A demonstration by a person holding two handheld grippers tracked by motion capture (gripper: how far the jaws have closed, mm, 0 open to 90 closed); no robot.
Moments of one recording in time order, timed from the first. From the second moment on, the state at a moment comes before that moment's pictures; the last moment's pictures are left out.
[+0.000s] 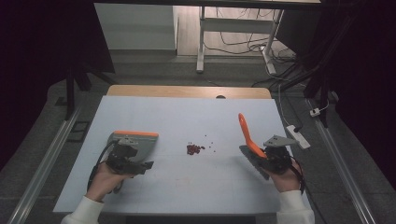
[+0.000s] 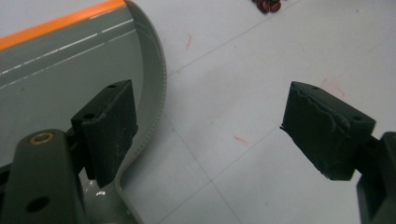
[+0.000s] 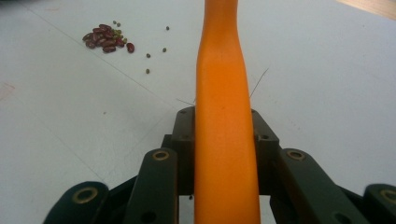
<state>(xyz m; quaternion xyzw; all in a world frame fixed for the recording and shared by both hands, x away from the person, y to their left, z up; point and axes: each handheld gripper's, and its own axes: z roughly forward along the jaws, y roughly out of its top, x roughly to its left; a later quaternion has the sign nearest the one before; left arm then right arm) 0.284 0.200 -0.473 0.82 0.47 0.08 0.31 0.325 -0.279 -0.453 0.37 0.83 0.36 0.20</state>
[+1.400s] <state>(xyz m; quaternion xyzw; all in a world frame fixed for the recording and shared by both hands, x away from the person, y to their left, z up) 0.267 0.245 -0.497 0.76 0.59 0.08 0.27 0.326 -0.274 -0.458 0.37 0.84 0.35 0.19</state>
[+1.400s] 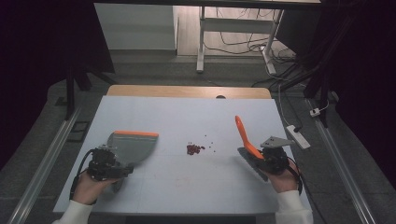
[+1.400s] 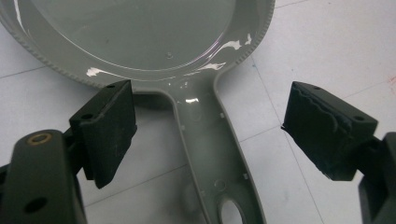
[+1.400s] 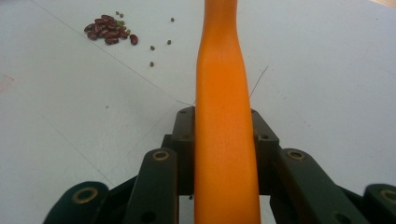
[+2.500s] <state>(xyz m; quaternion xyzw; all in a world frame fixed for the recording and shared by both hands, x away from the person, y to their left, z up) 0.280 0.249 -0.526 0.72 0.64 0.05 0.28 0.327 -0.273 -0.462 0.37 0.84 0.34 0.19</state>
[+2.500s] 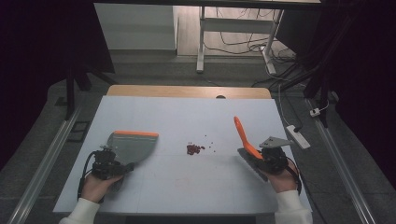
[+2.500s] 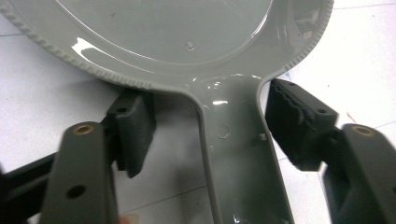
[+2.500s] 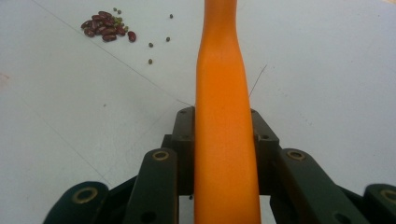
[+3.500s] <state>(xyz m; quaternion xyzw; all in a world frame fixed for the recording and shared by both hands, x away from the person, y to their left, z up) 0.280 0.259 -0.524 0.71 0.64 0.02 0.30 0.327 -0.273 -0.460 0.37 0.84 0.34 0.20</state>
